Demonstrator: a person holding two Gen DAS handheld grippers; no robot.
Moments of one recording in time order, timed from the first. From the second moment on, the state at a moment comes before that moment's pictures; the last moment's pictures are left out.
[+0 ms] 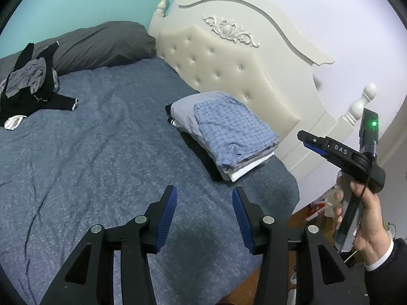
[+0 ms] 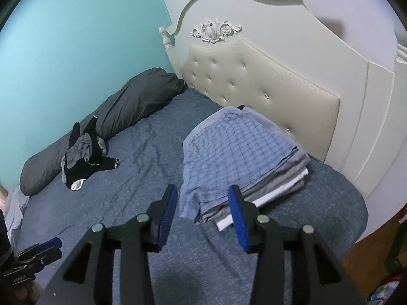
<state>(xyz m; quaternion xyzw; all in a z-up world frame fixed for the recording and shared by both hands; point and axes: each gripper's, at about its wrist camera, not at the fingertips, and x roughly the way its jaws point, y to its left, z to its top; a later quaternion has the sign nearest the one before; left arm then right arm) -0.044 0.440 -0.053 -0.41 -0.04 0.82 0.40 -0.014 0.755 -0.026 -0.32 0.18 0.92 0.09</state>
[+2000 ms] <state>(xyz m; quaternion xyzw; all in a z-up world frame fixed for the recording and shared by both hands) 0.036 0.341 -0.013 -0.36 0.00 0.86 0.36 0.113 0.615 0.008 -0.33 0.16 0.93 0.07</state>
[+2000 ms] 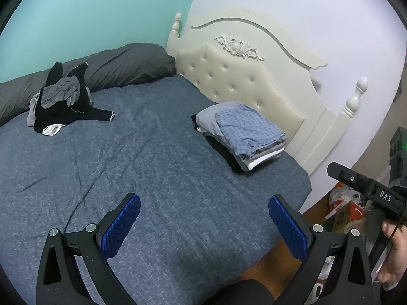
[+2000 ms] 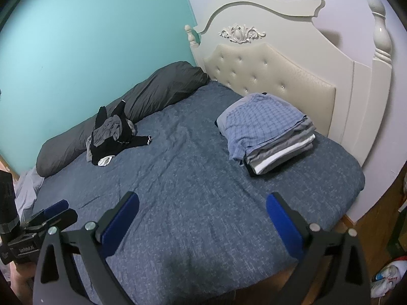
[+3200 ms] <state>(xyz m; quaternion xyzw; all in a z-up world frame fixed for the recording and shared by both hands) 0.070 0.318 0.007 -0.34 0.03 0.87 0.35 0.149 0.571 0.020 -0.32 0.13 0.94 0.06</state>
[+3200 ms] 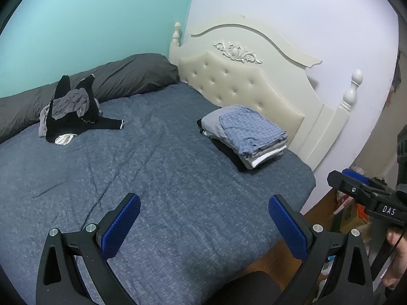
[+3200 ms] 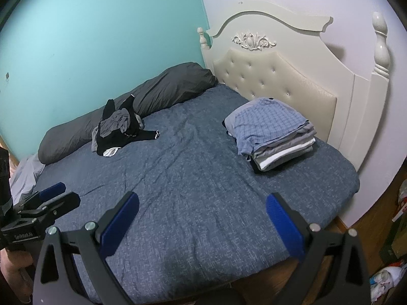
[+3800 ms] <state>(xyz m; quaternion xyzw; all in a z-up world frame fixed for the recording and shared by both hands) 0.082 0.311 0.012 -0.32 0.04 0.89 0.33 0.165 0.553 0.024 -0.31 0.12 0.94 0.05</state>
